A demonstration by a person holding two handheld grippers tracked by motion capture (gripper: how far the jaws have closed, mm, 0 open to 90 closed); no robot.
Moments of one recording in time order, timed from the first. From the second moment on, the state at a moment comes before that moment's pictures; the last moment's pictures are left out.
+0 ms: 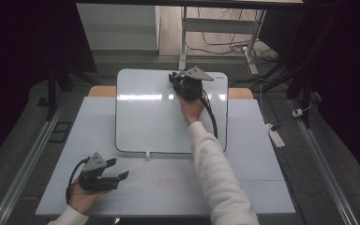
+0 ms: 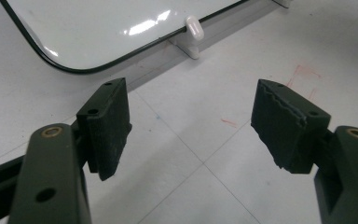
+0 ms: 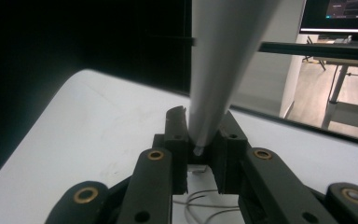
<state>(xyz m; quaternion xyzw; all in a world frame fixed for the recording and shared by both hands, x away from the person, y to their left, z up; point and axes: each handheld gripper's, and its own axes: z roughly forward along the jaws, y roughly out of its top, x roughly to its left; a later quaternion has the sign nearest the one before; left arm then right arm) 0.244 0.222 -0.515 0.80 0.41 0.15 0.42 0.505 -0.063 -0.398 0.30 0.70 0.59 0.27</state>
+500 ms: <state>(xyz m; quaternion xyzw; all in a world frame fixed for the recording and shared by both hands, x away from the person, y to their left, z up) 0.245 0.223 -0.515 0.80 0.41 0.15 0.42 0.495 -0.059 -0.403 0.26 0.73 0.57 0.28</state>
